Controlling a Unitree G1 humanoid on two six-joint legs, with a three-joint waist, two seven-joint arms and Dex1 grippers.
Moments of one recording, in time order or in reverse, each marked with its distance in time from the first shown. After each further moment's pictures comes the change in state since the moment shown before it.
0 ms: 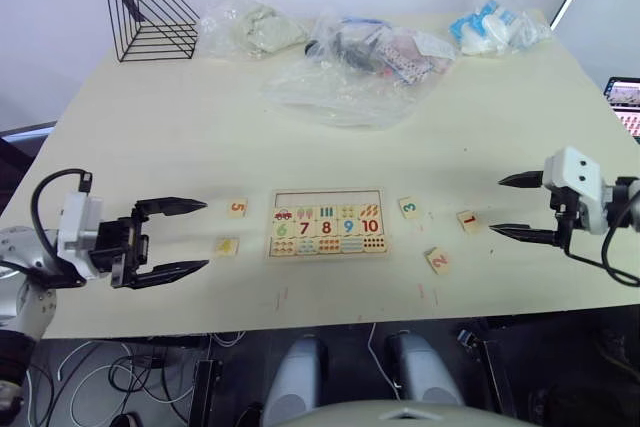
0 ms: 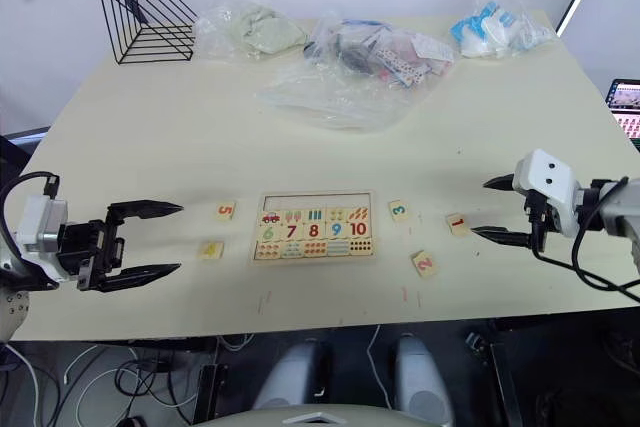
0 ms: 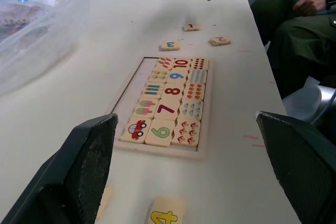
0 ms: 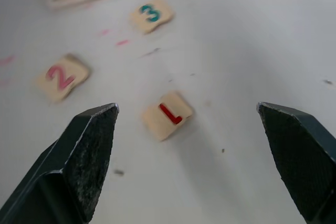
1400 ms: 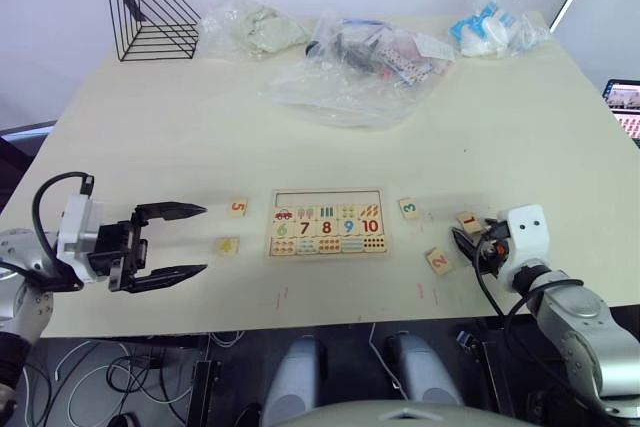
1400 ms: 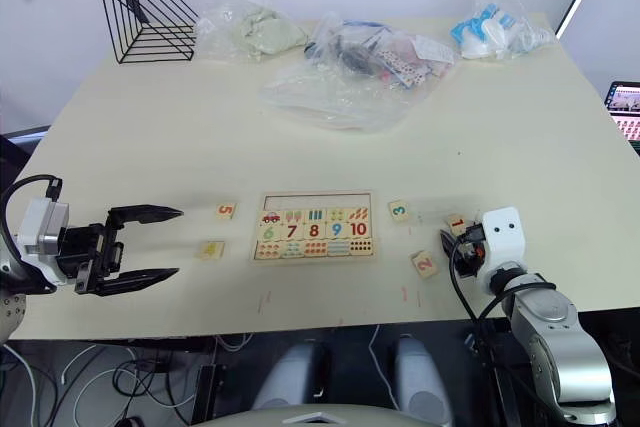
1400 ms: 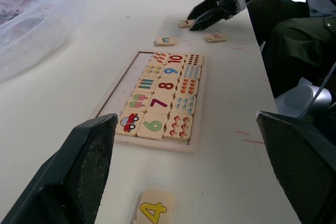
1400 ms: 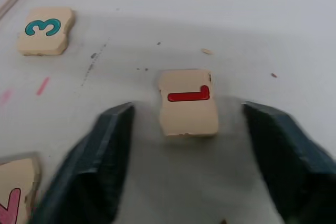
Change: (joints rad) left arm 0.026 0.031 -0.025 0.002 -0.027 -0.003 0.000; right arm 0.299 0.606 0.051 -0.387 -0.066 0.307 -0.863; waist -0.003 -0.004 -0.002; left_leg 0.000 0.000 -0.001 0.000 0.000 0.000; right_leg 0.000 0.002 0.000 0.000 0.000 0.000
